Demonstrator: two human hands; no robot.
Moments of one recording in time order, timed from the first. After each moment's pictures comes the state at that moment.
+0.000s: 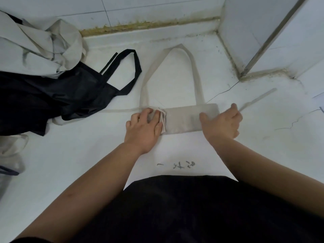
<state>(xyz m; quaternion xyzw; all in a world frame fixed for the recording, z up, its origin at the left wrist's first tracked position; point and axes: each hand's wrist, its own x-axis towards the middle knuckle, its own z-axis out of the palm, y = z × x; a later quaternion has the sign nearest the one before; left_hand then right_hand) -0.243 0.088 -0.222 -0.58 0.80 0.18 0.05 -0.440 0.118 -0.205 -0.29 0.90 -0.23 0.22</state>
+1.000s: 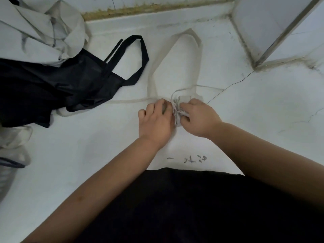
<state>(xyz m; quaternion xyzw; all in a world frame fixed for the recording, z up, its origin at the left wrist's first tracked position) -0.256 0.093 -0.225 -0.57 0.82 0.09 0.00 -0.402 0.097 -0.206 -0.73 0.66 -0.04 0.20</state>
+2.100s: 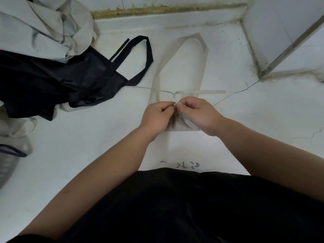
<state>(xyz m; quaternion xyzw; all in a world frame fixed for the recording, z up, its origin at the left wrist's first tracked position) -0.274 0.073 -0.197 -0.60 0.52 0.54 -0.29 -0.415 0.077 -0.186 -0.52 0.61 -0.26 0.55</state>
